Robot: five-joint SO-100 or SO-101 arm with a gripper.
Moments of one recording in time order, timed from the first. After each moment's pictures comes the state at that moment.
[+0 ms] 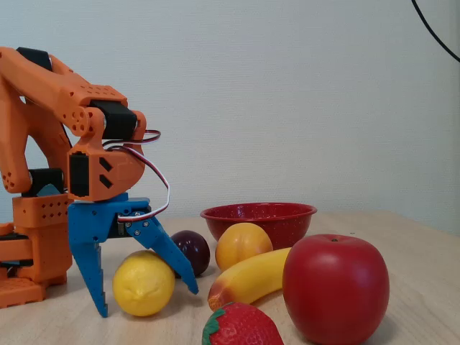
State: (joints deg) arm -36.3 102.9 133.0 60.6 49.4
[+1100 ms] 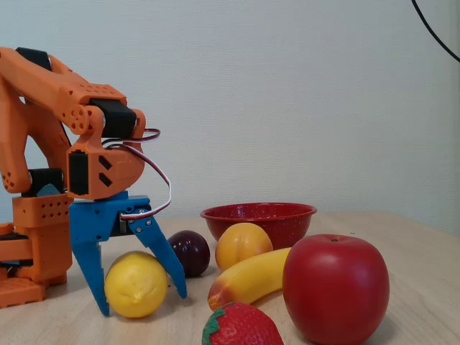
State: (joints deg) arm -36.5 103.0 132.9 61.3 54.5
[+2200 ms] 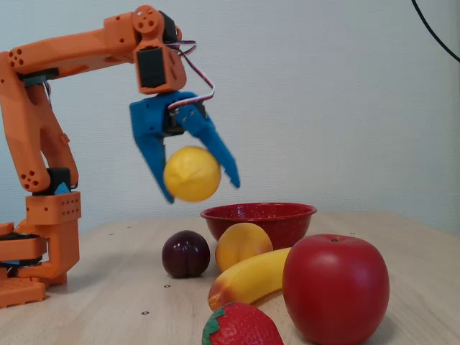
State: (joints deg) arm -11.6 103.5 92.4 92.5 5.6
